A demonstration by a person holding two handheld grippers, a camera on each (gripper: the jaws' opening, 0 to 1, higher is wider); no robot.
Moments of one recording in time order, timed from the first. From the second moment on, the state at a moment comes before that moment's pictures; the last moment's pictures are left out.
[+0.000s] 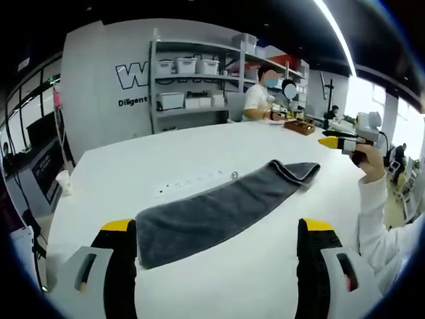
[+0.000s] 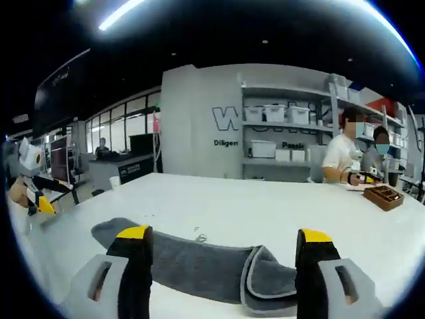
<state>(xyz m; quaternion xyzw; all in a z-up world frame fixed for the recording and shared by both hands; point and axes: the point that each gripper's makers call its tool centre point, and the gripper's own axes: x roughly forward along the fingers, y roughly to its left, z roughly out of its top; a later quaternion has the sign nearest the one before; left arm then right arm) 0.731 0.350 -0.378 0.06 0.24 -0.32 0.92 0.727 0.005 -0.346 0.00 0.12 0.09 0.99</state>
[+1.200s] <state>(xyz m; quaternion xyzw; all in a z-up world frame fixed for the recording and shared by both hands) 0.734 0.350 -0.376 0.06 0.24 -0.31 0.92 0.733 0.003 -0.451 -0.26 0.31 0.16 0.90</state>
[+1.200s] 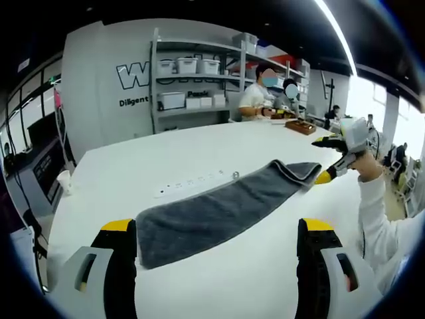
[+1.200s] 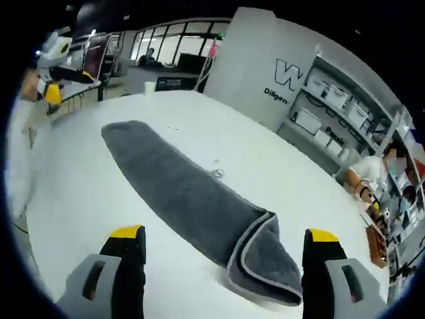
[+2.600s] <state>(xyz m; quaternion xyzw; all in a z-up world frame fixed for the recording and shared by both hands) 0.732 0.342 -0.381 0.08 0.25 -0.31 0.92 0.763 -0.057 -0.543 -0.22 0.37 0.21 0.88</state>
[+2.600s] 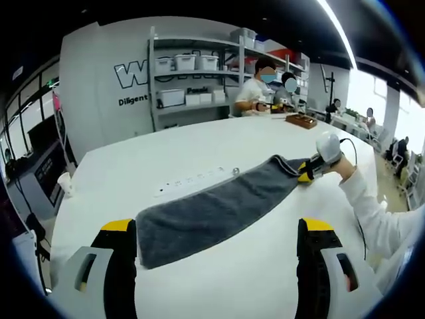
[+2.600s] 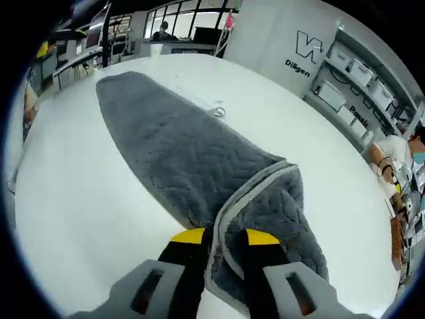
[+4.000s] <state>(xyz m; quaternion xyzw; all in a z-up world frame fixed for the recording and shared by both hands) 0.736 0.353 -0.384 0.06 0.25 -0.30 0.92 0.792 -0.130 -0.496 -0.26 0.29 0.08 0.92</state>
